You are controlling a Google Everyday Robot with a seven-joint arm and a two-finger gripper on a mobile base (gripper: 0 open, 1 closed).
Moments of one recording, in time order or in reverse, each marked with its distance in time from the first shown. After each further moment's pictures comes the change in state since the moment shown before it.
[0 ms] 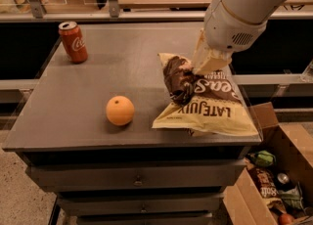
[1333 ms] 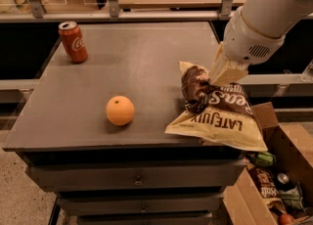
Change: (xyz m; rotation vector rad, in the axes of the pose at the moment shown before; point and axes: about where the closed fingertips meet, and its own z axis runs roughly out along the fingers) arm 0.047 0.018 0.013 -0.054 0.012 0.160
